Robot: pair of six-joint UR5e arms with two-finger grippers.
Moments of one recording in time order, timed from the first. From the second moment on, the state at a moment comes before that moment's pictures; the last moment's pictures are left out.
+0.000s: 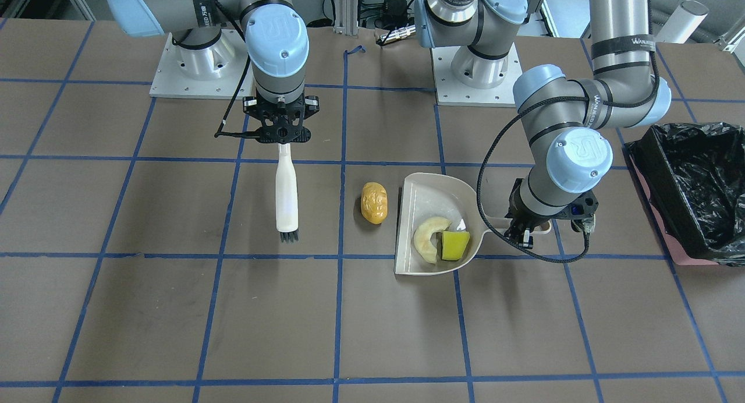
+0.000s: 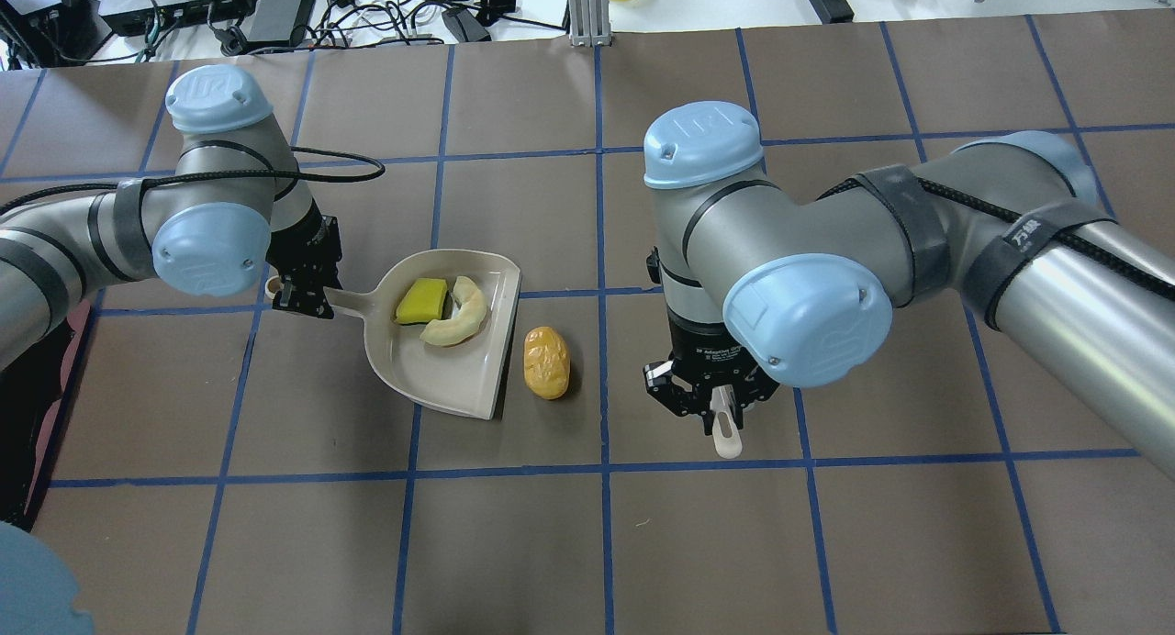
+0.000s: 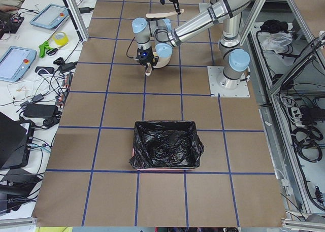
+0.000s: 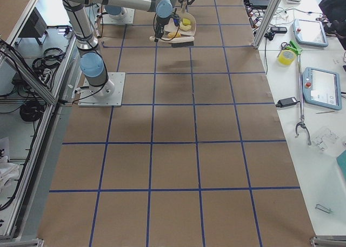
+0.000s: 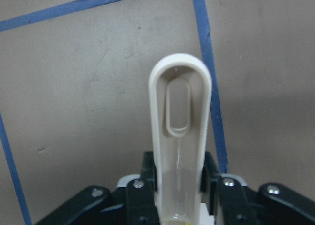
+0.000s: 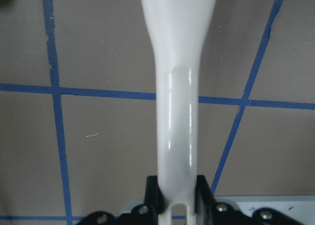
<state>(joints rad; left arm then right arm) -1.44 -1.86 -1.88 -1.11 1.68 -1.32 1.91 -1.49 1.85 -1.56 -1.58 0.23</state>
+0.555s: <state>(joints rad) -1.44 -1.85 -1.90 -1.11 1.68 -1.34 1.91 -1.44 1.86 -1.61 -1.58 0.30</state>
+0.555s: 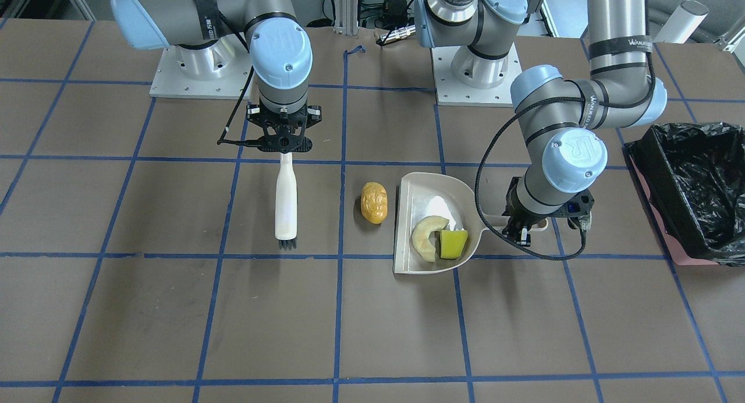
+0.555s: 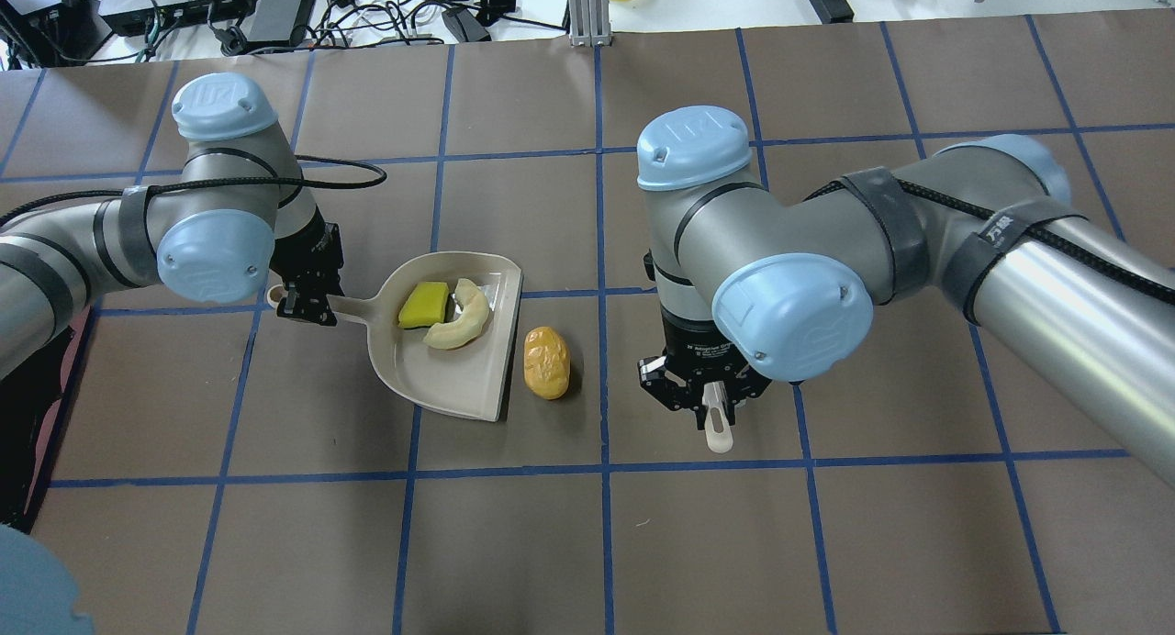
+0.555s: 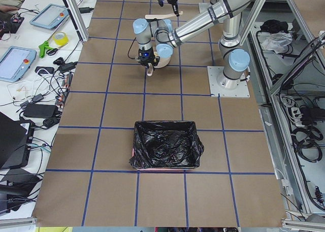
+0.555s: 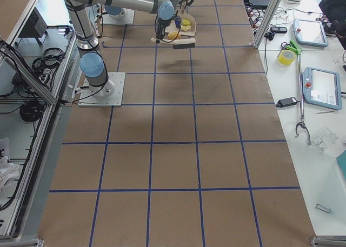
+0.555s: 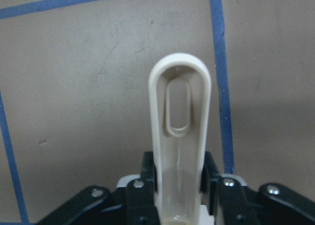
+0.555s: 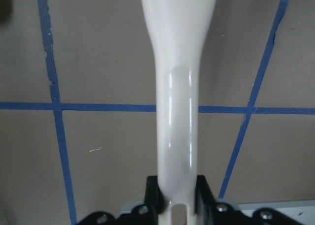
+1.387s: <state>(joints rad) -1.44 -1.85 -1.90 -1.10 1.72 -1.34 2.12 -1.28 1.85 -1.79 -1.47 0.83</state>
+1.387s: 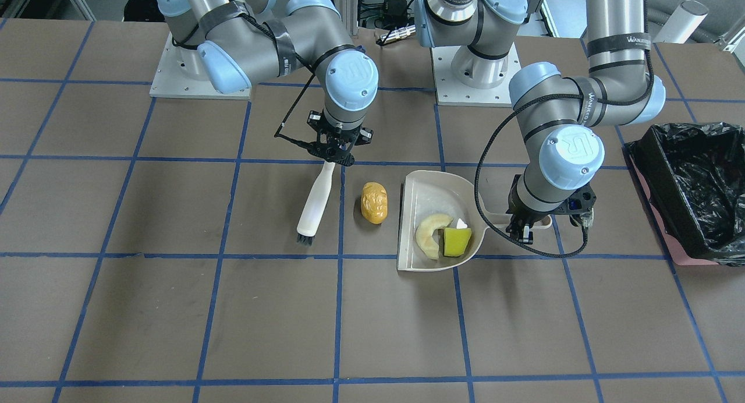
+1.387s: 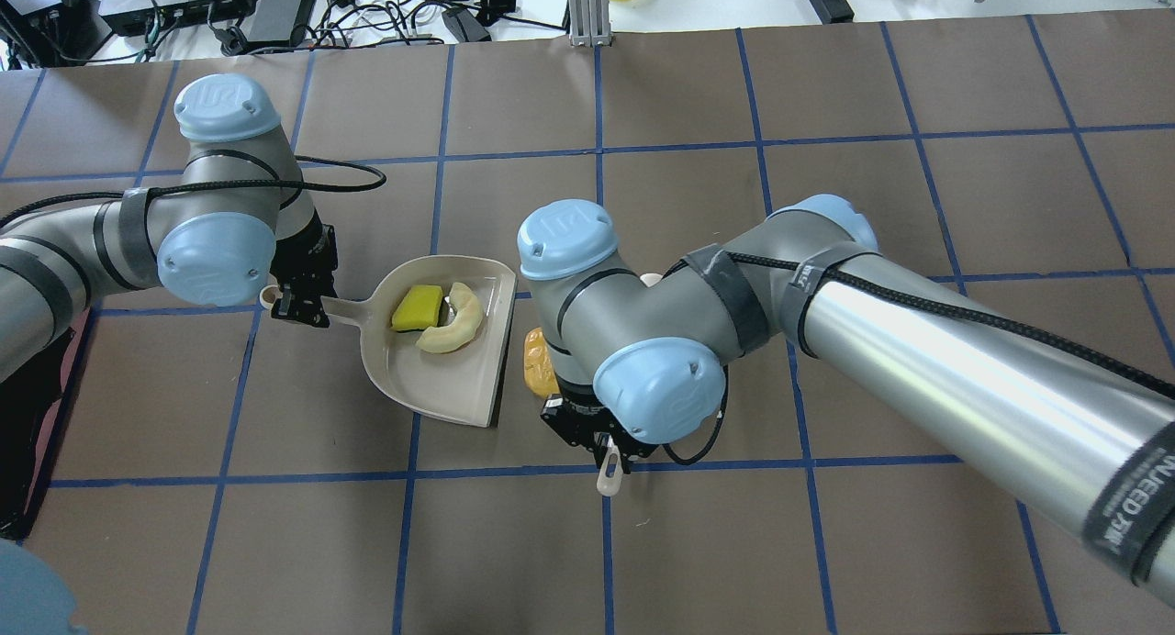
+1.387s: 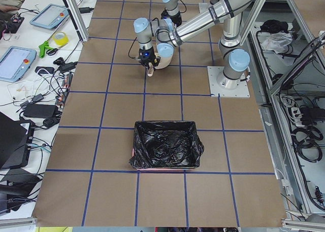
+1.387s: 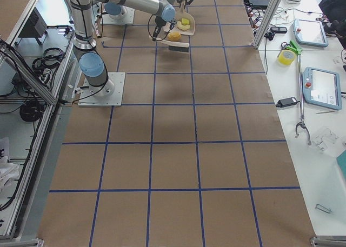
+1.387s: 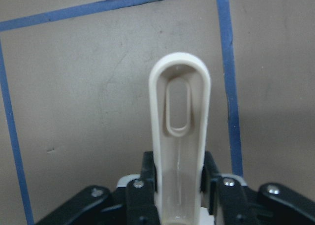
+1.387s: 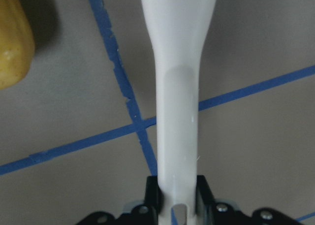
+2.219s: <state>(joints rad) -1.45 -1.85 -1.90 -1.10 1.72 -1.34 2.22 -1.17 1.78 -1.91 -1.37 1.01</state>
